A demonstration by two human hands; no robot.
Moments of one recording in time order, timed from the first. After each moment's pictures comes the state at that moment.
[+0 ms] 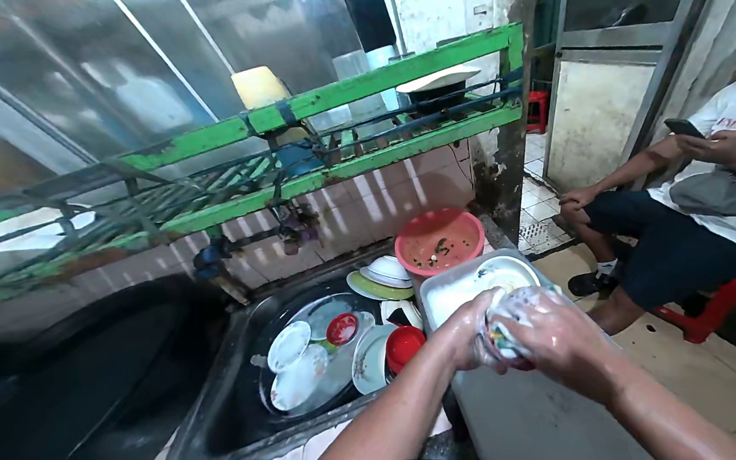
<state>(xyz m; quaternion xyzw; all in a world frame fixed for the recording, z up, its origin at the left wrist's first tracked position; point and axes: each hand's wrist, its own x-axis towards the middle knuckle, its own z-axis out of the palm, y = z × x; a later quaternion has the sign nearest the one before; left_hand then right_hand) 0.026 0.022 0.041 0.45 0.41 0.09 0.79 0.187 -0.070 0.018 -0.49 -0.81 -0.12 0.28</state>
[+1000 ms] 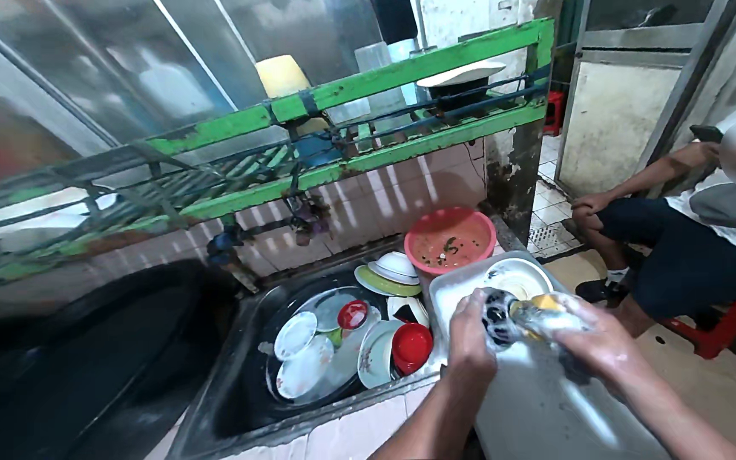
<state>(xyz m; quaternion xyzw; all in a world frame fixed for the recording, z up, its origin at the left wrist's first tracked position) 0.037 -0.001 0.020 0.36 0.49 0.44 0.66 0.184 -0.080 0.045 -0.70 -0.43 0.35 0.45</state>
